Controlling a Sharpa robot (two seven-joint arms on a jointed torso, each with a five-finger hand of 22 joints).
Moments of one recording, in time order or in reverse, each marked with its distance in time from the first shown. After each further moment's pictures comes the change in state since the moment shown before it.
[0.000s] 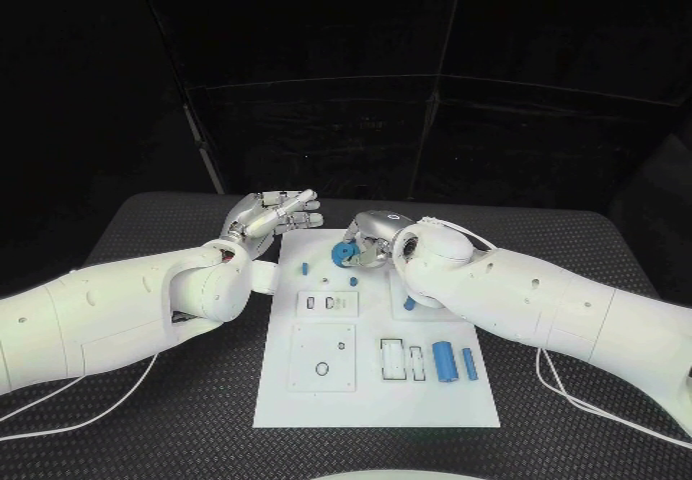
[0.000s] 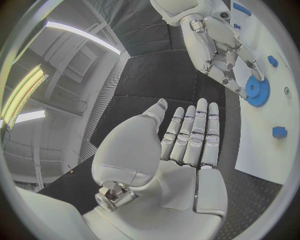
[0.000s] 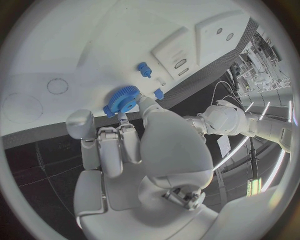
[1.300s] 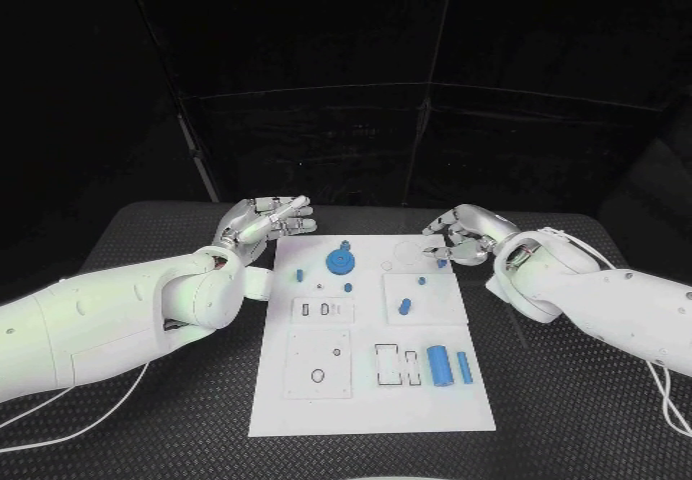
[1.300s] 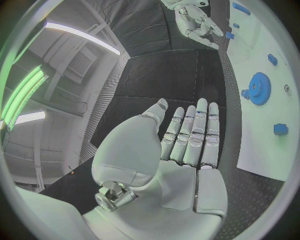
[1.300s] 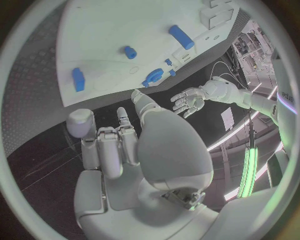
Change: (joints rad) left arm 0.000 -0.008 0.000 -0.003 -0.010 0.002 -0.002; left_hand 0.004 -0.004 0.003 -0.003 0.000 0.000 0.000 0.000 0.000 0.004 0.004 -0.004 0.000 0.000 0.000 0.000 -0.001 0.000 0.000 0.000 0.000 -0.001; right arm -0.012 -0.430 -0.002 0.196 0.281 -0.205 0.213; right_hand 0.070 -0.028 0.008 -0.045 -0.005 0.053 -0.016 0.020 -0.001 0.000 0.000 0.007 0.000 0.000 0.000 -0.002 0.000 0.000 -0.004 -0.004 -0.007 -0.020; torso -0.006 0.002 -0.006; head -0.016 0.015
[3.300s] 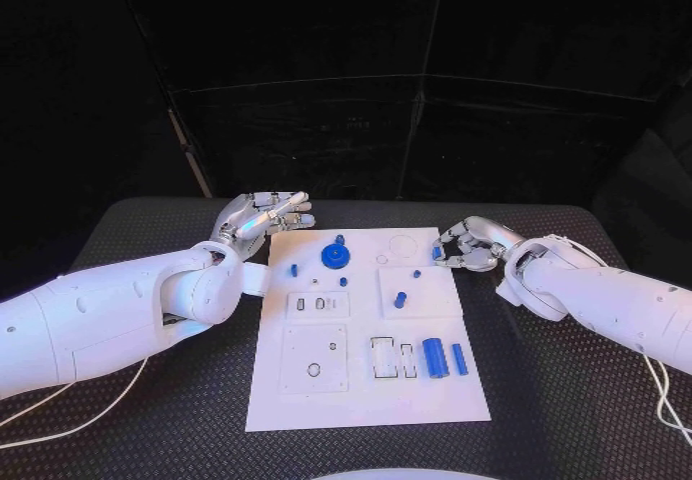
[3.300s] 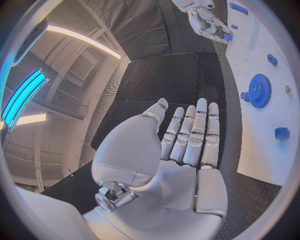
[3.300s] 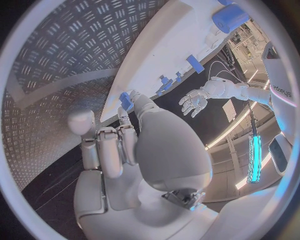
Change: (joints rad) left arm -0.004 0.030 0.000 -0.035 -0.031 0.025 0.000; left_hand 0.000 0.000 0.000 -0.006 0.000 0.004 0.004 0.000 0.000 0.004 -0.004 0.000 0.000 0.004 -0.004 0.000 0.000 0.000 0.000 0.000 0.000 -0.001; right arm -0.059 0.040 0.000 -0.230 0.115 0.105 0.215; right_hand 0.020 0.017 -0.031 -0.016 0.019 0.027 -0.002 0.009 0.003 0.000 -0.008 -0.013 0.000 0.000 0.000 -0.006 0.000 0.000 -0.014 -0.001 -0.012 -0.003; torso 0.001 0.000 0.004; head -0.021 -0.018
